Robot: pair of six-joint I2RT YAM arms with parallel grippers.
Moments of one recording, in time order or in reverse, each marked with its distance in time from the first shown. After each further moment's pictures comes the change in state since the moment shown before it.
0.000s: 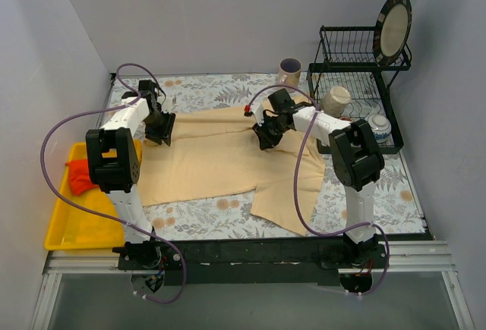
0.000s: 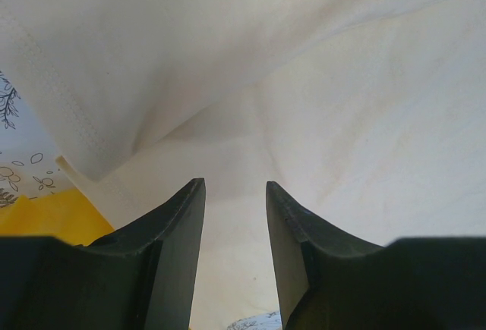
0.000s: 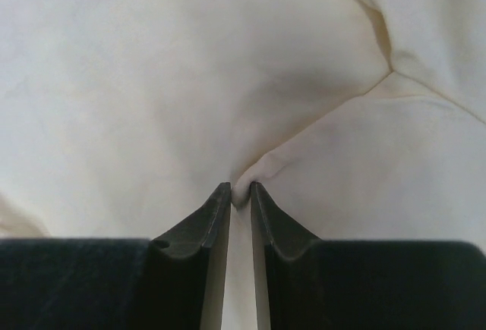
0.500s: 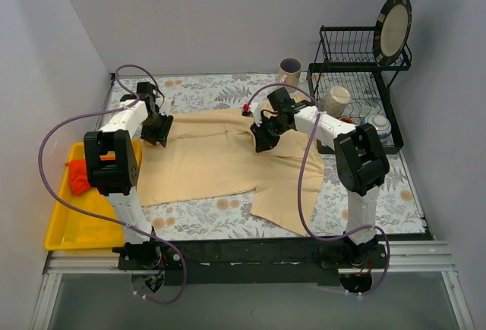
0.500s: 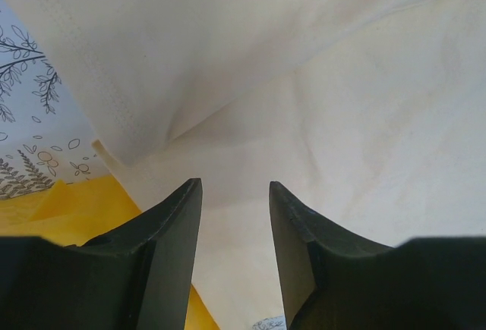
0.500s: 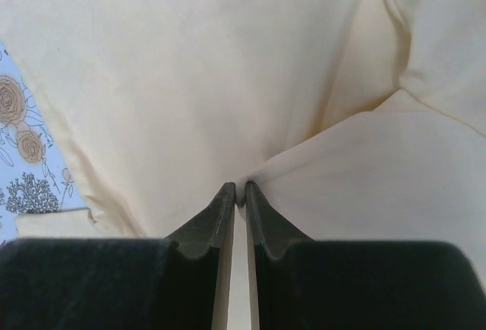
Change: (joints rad) left arm 0.011 -0.031 -0.050 0.042 -0.066 0.052; right arm 0.018 -0.071 -0.002 -0.077 -0.130 0.021
